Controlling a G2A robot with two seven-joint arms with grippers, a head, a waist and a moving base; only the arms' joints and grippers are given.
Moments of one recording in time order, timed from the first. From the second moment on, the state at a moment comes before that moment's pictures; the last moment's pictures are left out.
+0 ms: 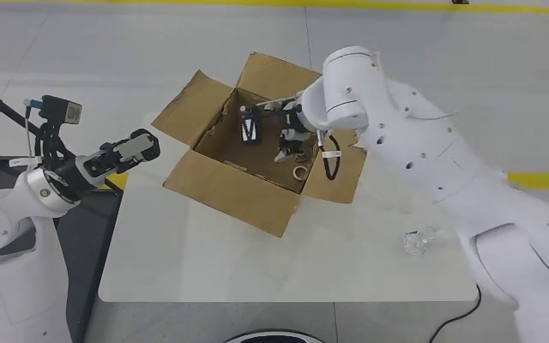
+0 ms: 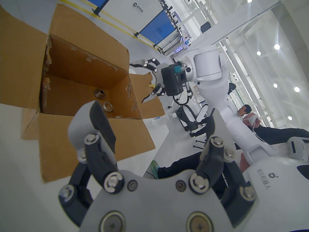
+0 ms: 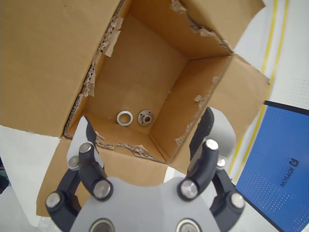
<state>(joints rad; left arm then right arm) 1.17 -1.20 -1.99 -1.91 -0.14 -0.11 -1.24 0.09 -1.37 0.31 -1.09 -0.72 -0.89 0.93</state>
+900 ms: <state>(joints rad) 1.17 -1.20 -1.99 -1.91 -0.14 -0.11 -1.24 0.02 -1.44 0.17 -0.99 -0.76 -0.83 0.99</state>
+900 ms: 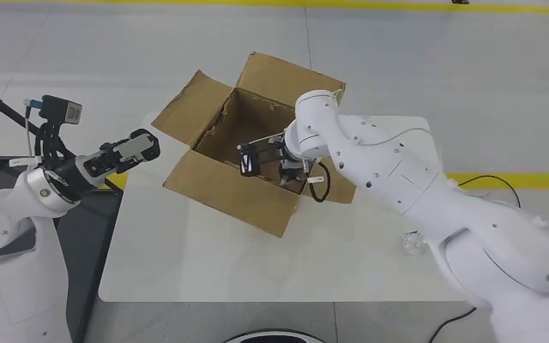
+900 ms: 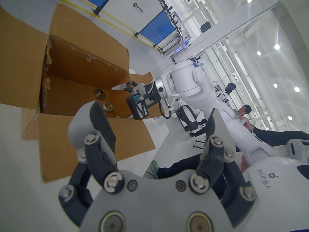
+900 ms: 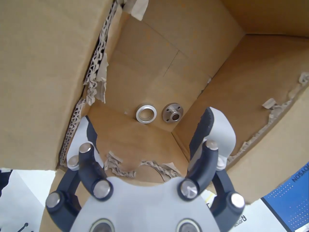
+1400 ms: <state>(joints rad) 1.17 -1.20 -1.99 -1.91 -0.14 -0.11 -1.24 -0.04 -1.35 0.17 -1.13 -0.72 -0.76 1.06</state>
